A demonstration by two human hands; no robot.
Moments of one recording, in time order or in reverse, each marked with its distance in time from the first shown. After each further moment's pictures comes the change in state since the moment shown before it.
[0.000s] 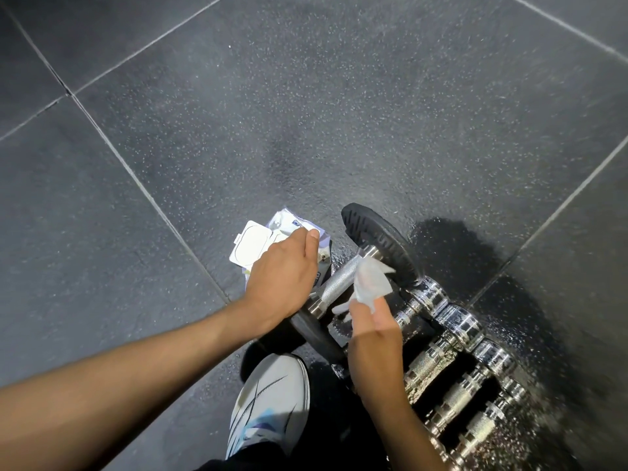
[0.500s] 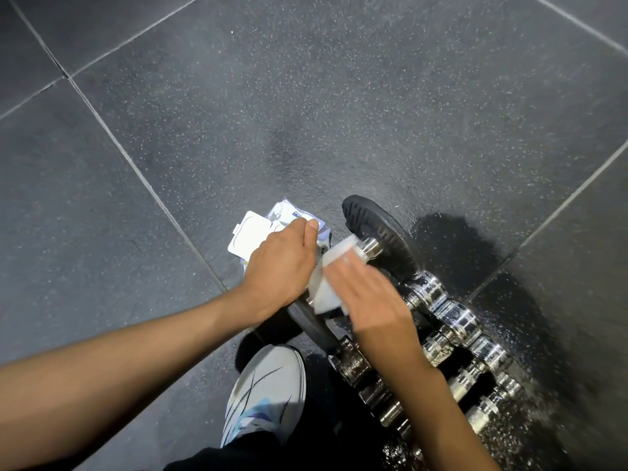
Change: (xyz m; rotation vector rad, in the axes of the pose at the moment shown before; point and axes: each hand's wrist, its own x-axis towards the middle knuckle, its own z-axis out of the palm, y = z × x) left_hand 0.003 -0.002 0.001 -0.012 -0.008 -0.012; right_hand 0.048 0.016 -0.027 -1.195 -0.291 -0.718
